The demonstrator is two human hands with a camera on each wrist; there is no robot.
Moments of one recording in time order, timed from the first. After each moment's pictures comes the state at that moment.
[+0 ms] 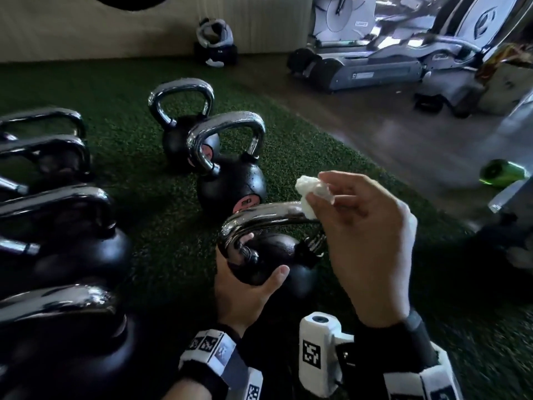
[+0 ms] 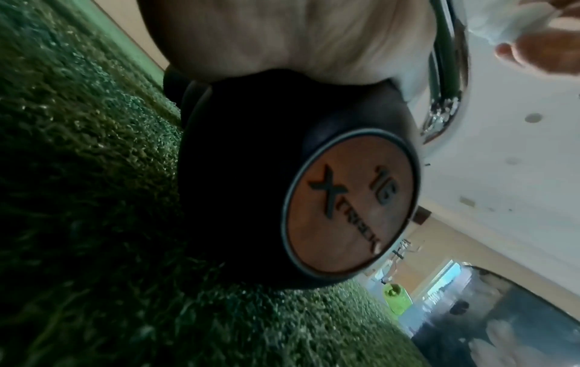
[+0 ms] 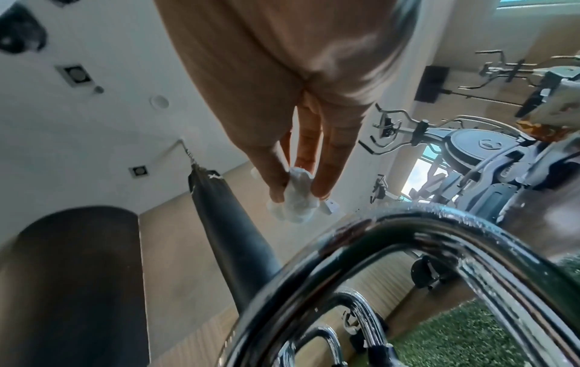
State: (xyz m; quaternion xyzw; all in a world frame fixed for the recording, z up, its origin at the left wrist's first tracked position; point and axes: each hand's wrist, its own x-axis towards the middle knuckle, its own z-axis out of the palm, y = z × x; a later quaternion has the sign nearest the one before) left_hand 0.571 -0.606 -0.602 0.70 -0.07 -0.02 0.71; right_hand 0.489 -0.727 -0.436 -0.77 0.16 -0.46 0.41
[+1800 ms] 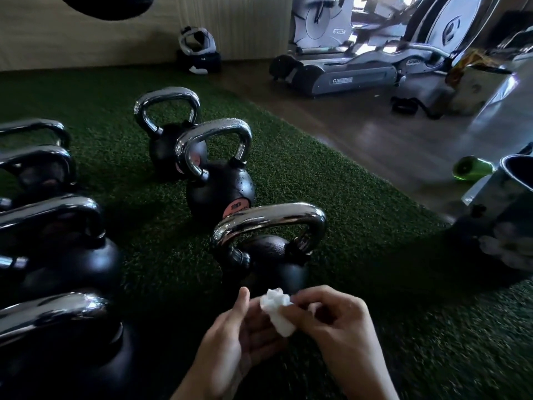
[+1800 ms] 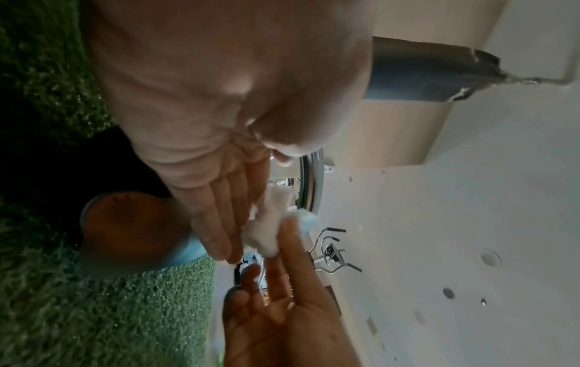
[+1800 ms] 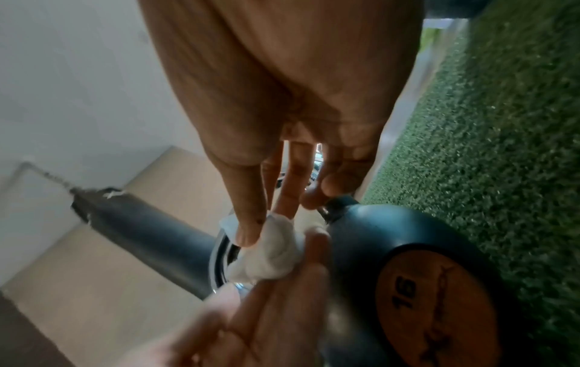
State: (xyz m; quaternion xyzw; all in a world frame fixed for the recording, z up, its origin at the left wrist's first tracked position) left_hand 0.511 -0.556 -0.529 0.52 0.01 -0.45 0.72; right_hand 0.418 -0.697 -0.525 -0.73 0.22 -0.22 0.62
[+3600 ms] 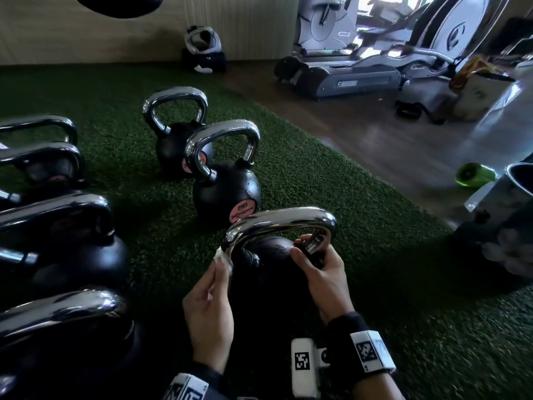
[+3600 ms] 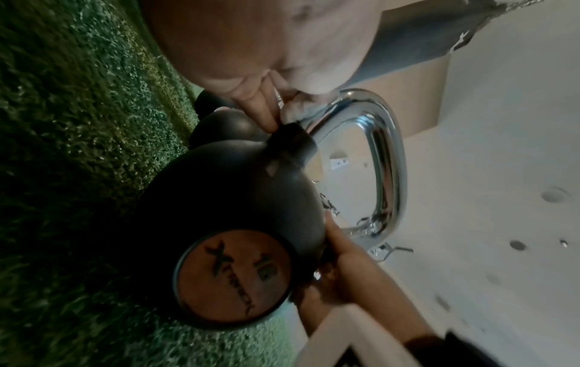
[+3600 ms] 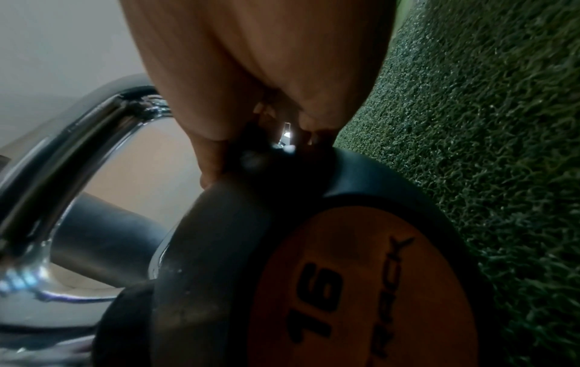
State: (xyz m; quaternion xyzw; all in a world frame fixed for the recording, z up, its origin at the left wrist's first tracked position) left_hand 0.550 -0.571 -0.568 0.58 -0.02 0.03 0.81; right_hand 0.504 -0.744 -0.575 -0.65 0.27 -0.28 0.66
